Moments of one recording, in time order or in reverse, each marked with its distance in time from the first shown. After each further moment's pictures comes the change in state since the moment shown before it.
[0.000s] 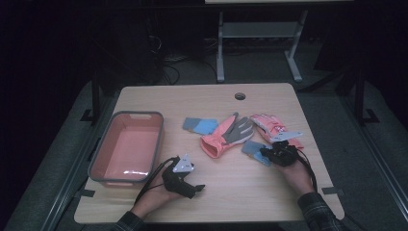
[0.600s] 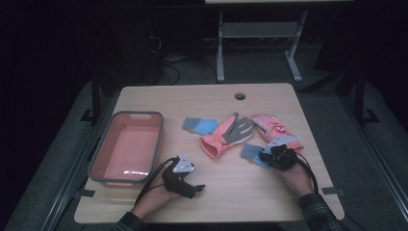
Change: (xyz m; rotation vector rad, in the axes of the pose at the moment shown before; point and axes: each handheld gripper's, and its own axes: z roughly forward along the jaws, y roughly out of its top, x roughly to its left) left arm -0.001 0.000 0.000 0.002 0.006 -0.007; right arm 0.007 -0.008 0.001 0.040 0.033 -0.069
